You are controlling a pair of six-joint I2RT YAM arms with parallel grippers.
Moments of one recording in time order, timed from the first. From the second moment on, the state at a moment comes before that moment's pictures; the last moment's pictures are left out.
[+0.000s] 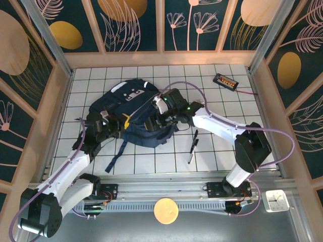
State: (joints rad) left arm -0.29 0.92 0.47 0.05 0.42 -1.60; right arm 0.77 1.64 1.24 -0.43 -0.52 0.33
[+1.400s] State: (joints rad) left arm -0.29 0.94 0.49 0.04 0.42 -1.60; right arm 0.84 1.68 1.27 -0.40 -0.46 0.28
